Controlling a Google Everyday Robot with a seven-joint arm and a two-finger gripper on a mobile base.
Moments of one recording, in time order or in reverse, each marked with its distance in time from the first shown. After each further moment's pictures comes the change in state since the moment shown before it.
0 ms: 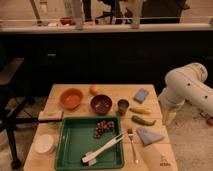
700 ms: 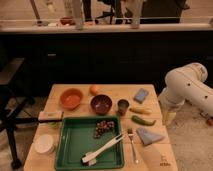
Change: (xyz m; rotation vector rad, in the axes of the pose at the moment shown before) arm 0.000 0.000 0.000 0.000 0.000 0.000
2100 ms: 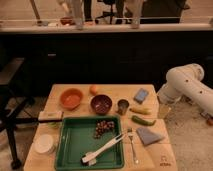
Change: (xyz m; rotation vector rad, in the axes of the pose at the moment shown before) arm 0.008 -0.053 0.041 0.039 -0.080 0.118
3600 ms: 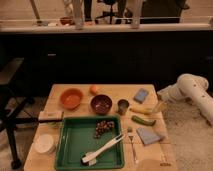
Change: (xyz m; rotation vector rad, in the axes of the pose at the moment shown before) arm 0.027 -0.057 0.091 0.022 -0.303 0.249
